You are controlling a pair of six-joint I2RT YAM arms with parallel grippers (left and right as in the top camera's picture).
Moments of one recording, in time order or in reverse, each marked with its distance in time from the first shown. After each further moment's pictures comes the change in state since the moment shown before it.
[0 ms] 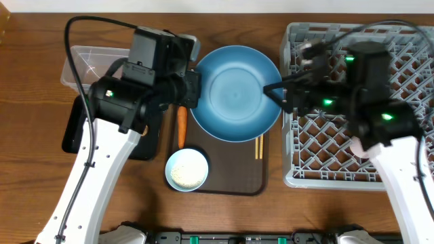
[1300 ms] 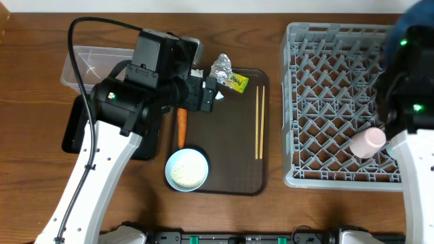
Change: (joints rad) left arm -0.019 -0.006 0.001 -0.022 -0.022 0.000; right arm -0.290 0.035 0.002 0.401 1.804 -0.230
